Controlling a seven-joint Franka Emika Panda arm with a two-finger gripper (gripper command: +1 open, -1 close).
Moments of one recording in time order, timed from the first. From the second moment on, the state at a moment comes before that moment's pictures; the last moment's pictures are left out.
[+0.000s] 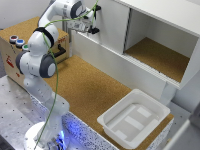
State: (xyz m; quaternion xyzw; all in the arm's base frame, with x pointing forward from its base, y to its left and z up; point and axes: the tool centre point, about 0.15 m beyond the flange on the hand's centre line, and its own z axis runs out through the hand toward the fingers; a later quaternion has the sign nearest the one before) arm 0.394 0.164 0.571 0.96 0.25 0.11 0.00
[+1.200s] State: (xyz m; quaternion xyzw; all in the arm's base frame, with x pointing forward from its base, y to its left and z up) arm 0.309 0.362 0.526 0.90 0.41 0.14 -0.06
